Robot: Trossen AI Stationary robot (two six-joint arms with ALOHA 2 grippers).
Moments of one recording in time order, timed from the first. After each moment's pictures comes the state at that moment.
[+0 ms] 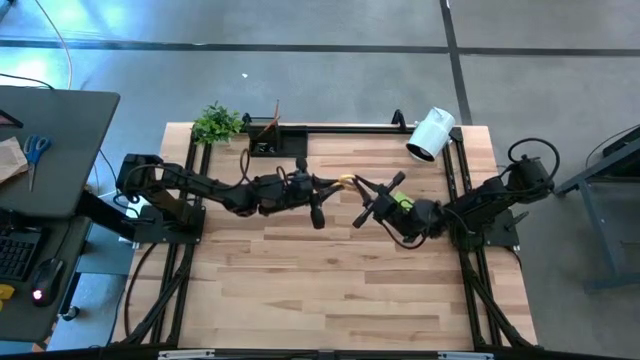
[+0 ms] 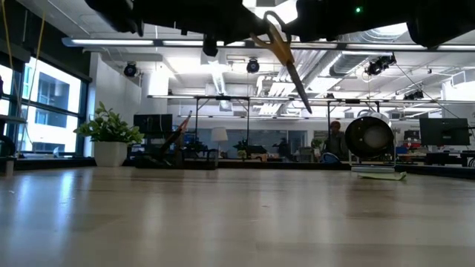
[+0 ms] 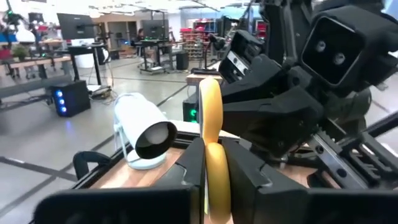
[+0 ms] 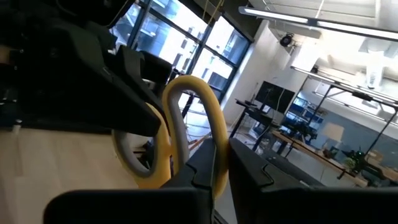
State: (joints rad) left arm 0.07 1.60 0.85 0.76 -0.33 0.02; right arm 0.26 1.50 0.57 1.24 0.94 -0.69
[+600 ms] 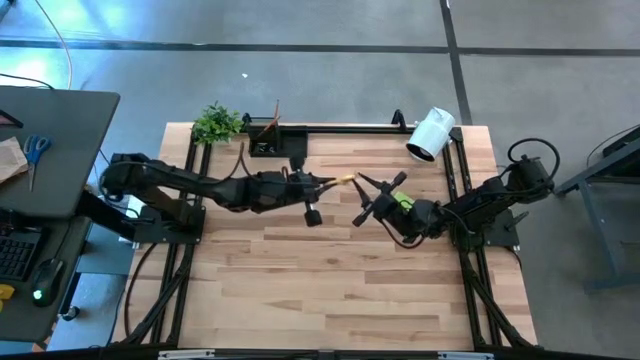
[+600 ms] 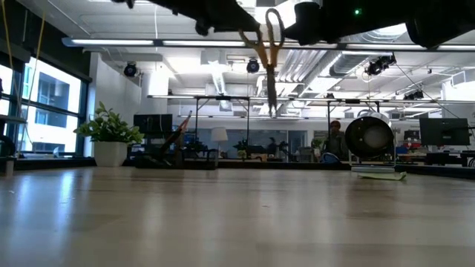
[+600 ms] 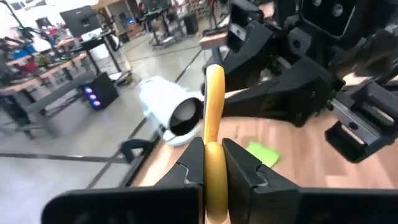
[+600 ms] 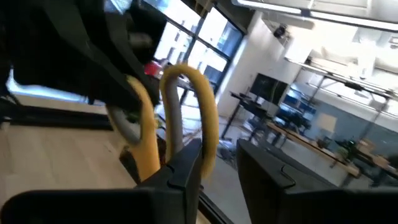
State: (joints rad) left arm 0.07 1.49 0.95 0.37 -0.41 0.23; right arm 0.26 1.50 0.57 1.23 1.00 -0.67
